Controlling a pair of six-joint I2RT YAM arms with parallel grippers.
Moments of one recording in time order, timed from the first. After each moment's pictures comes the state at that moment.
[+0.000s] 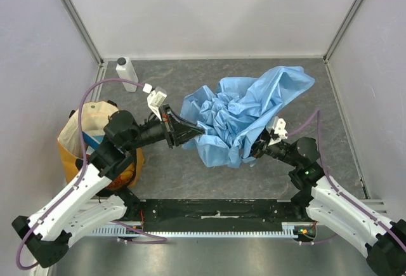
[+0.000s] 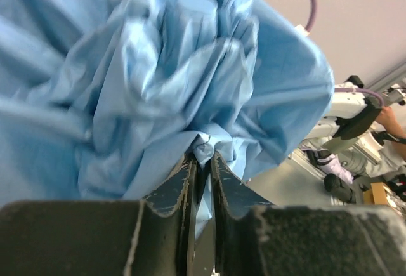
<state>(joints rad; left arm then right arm) -0.69 0.76 0.87 -0.08 0.49 -0.58 0.60 0.67 0.33 0.57 -0.52 0.11</state>
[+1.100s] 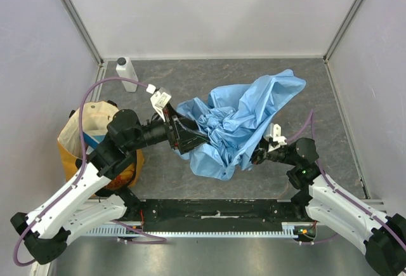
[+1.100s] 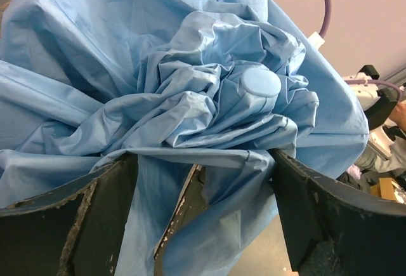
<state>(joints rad) -0.74 0.81 0.92 -0.12 0.46 -0.56 0.59 0.74 0.30 0.70 -0.79 0.12</state>
